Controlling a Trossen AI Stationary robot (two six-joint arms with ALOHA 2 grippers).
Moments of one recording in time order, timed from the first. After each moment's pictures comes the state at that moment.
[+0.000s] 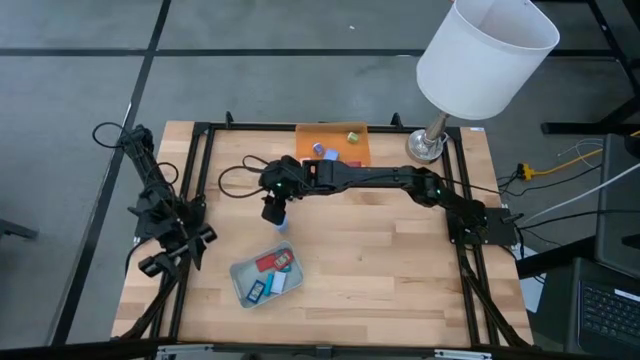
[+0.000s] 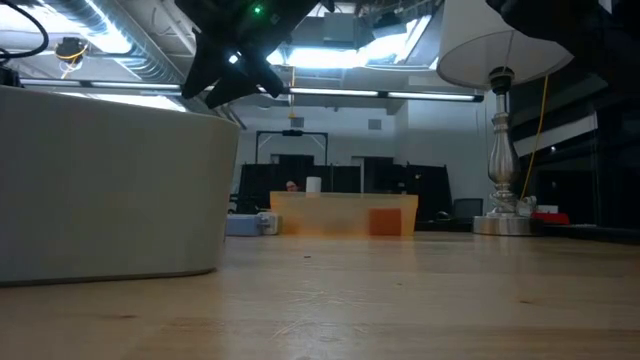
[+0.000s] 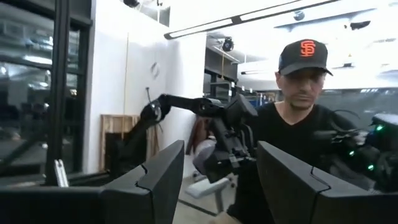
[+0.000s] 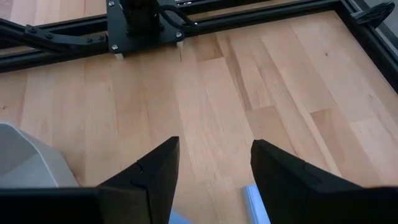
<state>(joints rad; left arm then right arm) -1.01 0.23 0.01 0.61 -0.10 -0.02 0.00 2.38 2.35 -0.74 0.14 0.17</state>
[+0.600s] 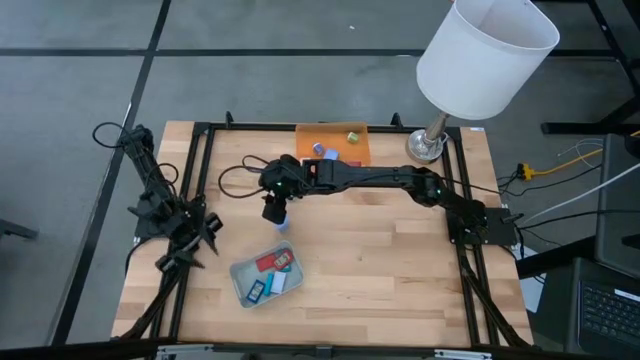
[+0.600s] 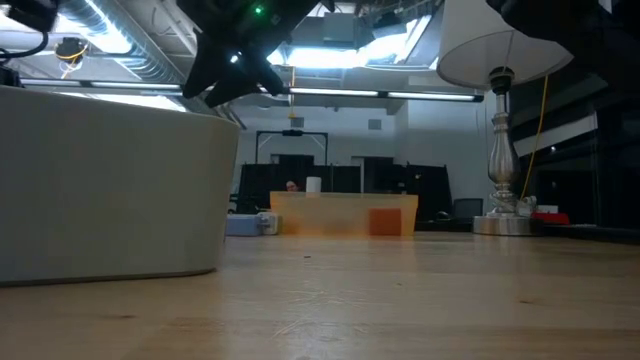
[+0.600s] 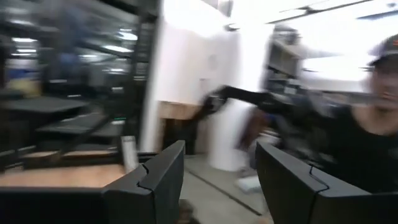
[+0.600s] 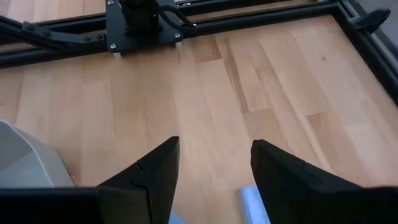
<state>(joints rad) -1.01 0.23 0.01 0.57 -0.38 -0.05 0.00 2.38 2.35 -0.74 0.14 0.15</state>
